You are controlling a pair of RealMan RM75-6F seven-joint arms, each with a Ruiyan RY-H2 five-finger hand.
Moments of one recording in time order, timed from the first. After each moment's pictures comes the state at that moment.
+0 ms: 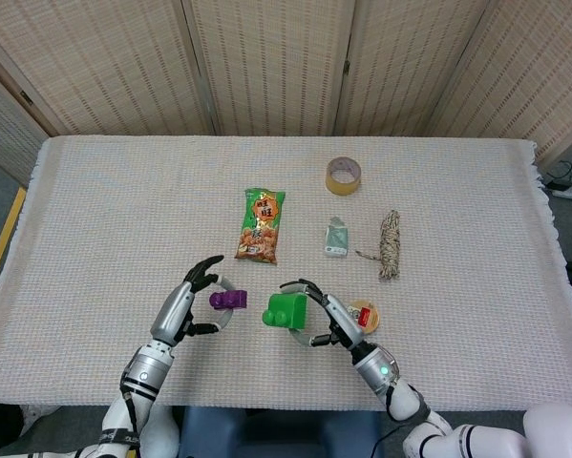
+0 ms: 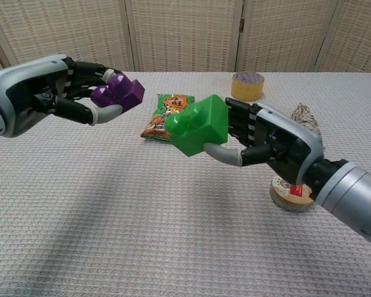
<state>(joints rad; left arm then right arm) -0.49 -1.54 -0.24 -1.98 1.10 1.19 0.01 0.55 -1.77 0.07 -1.37 -1.56 1.21 0.91</state>
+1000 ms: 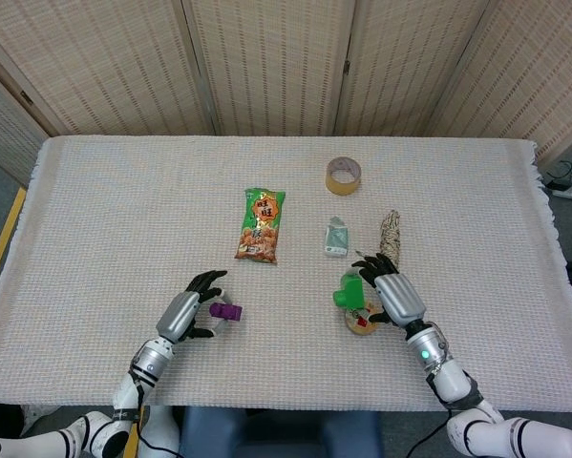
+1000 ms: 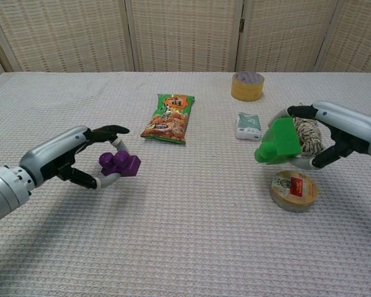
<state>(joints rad) -0.53 -1.77 -0.08 -1.20 1.48 1.11 -0.45 0.51 -1.54 0.10 -1.42 -1.36 1.08 0.11</state>
